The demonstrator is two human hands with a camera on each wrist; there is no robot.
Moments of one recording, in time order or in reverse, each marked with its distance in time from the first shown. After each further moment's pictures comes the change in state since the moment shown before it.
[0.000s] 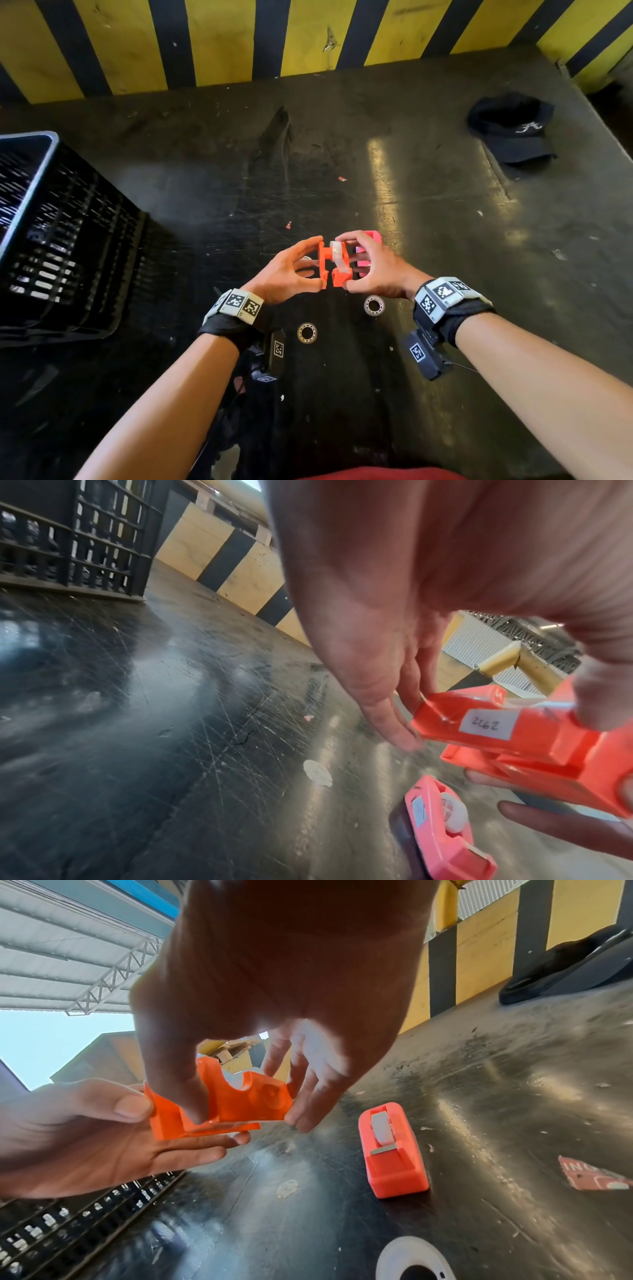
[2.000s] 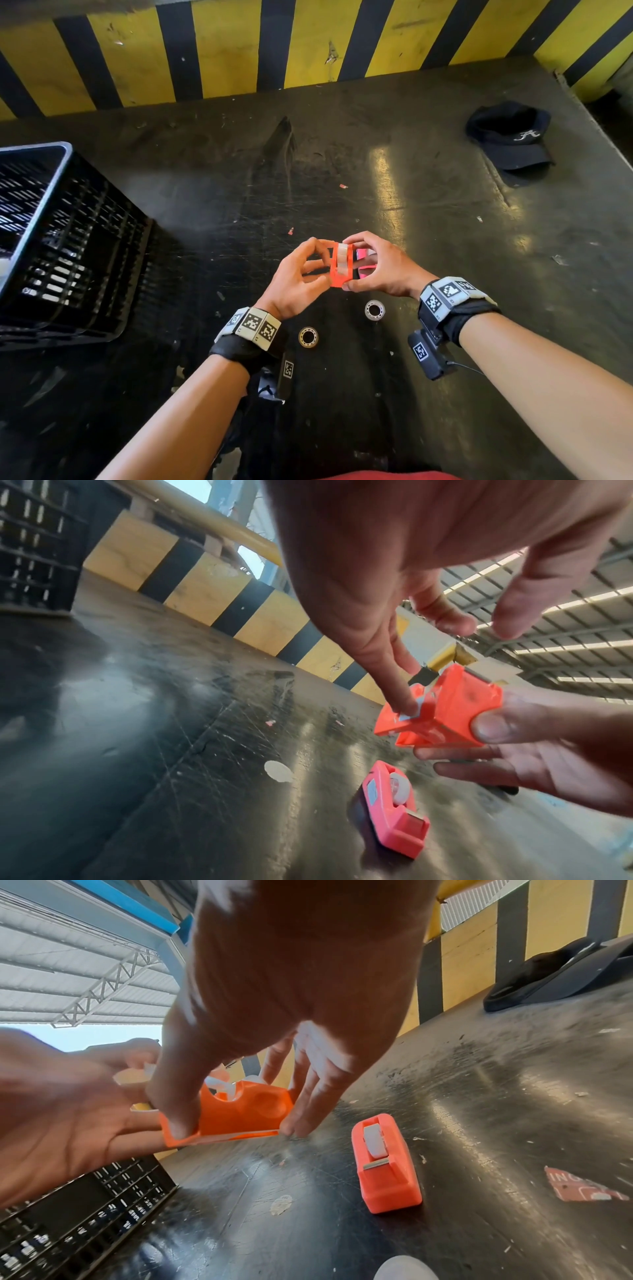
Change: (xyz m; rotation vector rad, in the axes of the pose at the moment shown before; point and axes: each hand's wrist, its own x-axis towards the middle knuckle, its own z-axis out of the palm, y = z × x) left_hand -0.015 0.014 0.028 -0.054 0.180 0.306; right_hand -0.002 0.002 -0.013 0.003 0.074 0.013
